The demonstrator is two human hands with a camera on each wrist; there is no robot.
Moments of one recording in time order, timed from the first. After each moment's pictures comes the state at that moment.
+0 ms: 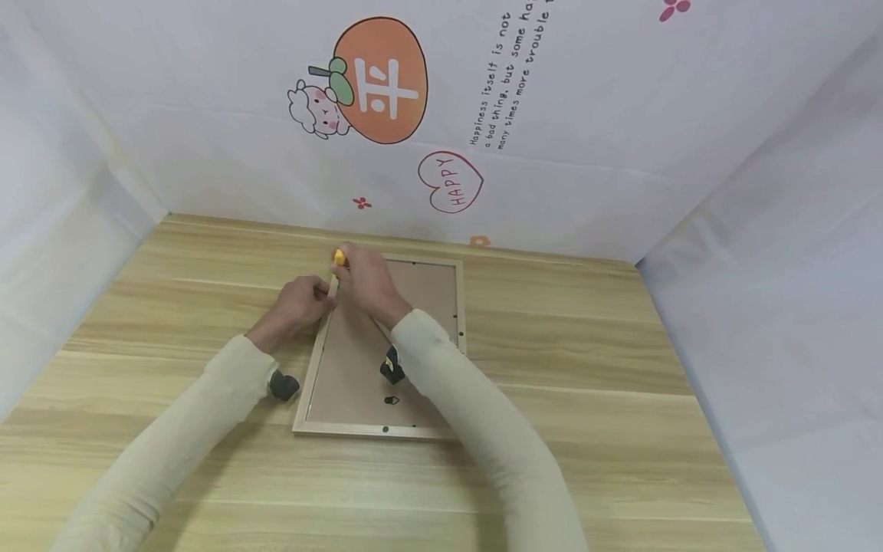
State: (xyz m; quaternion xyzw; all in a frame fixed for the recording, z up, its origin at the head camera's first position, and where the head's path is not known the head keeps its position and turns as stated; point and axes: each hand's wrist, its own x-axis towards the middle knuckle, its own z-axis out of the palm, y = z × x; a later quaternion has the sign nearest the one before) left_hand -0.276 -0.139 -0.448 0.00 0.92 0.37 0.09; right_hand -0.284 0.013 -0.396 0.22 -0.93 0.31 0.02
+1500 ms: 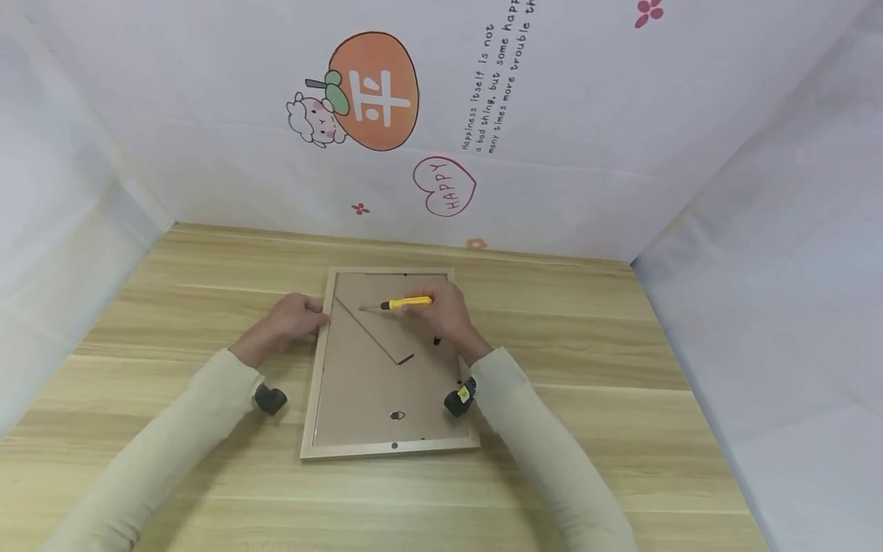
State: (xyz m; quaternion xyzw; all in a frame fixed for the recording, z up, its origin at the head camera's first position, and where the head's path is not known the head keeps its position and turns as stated) left_hand -0.249 -0.147 -0.443 -0.02 0.86 0.47 0.18; right_hand -0.254 0.132 -0.426 0.07 -0.89 0.45 -0.06
